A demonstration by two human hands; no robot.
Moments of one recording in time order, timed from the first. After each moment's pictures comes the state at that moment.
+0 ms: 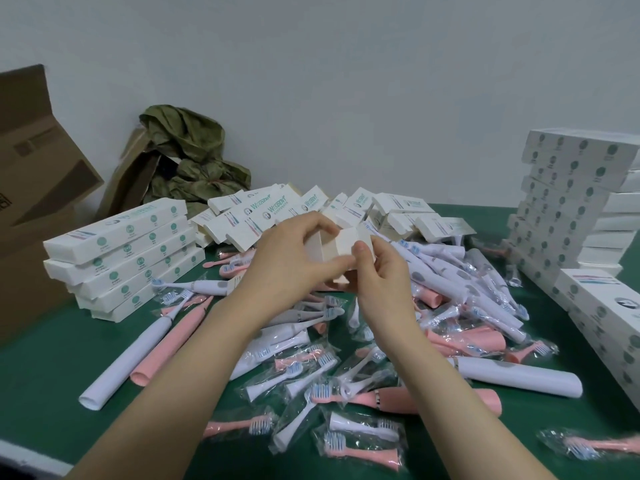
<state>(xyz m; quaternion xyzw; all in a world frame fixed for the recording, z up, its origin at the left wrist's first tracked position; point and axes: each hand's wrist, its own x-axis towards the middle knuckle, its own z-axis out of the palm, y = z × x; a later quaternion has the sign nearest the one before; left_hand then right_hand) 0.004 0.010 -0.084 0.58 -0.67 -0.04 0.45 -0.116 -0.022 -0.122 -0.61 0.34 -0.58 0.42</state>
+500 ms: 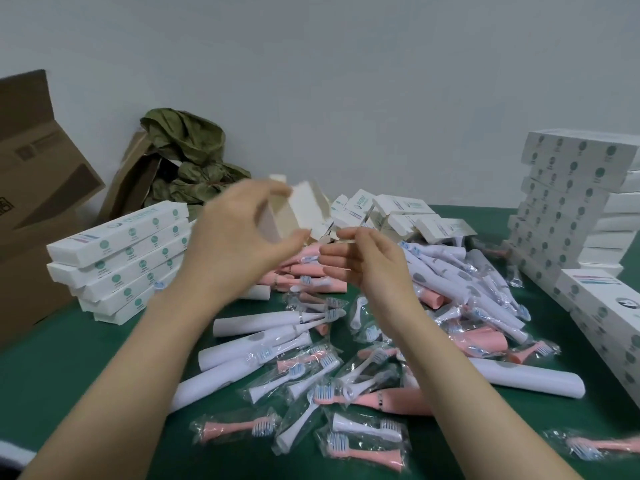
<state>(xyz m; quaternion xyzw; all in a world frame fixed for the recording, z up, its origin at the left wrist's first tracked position) 0.033 0.032 -0.054 0.57 -0.66 0.16 0.46 -0.119 -0.043 -0.109 -0.54 0.26 -0.54 0.59</state>
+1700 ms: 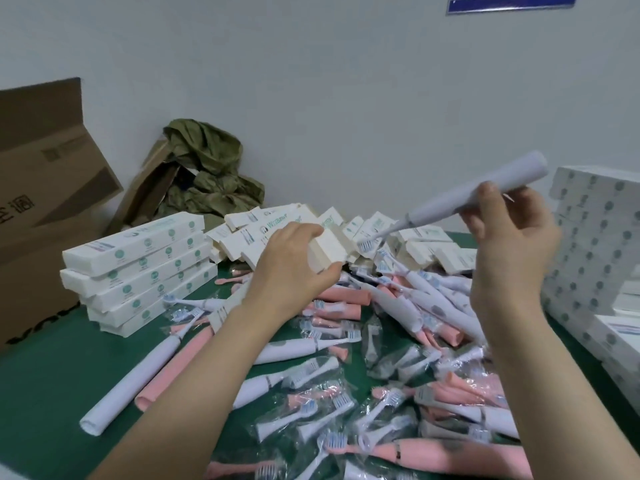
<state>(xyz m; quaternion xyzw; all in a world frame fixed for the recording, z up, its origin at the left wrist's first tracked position) 0.041 -0.032 -0.097 0.63 -0.64 0.14 0.42 -0.167 -0.062 -0.048 -0.45 0.22 -0.78 0.37</state>
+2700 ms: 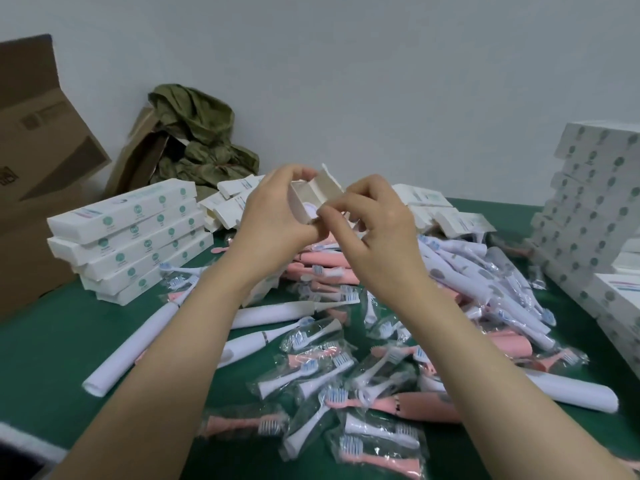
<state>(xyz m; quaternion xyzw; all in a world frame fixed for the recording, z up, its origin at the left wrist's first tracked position) 0.039 -0.013 -0.073 0.59 -0.63 0.00 0.50 -0.100 -0.041 -0.086 -0.79 0.25 -0.56 0.06</state>
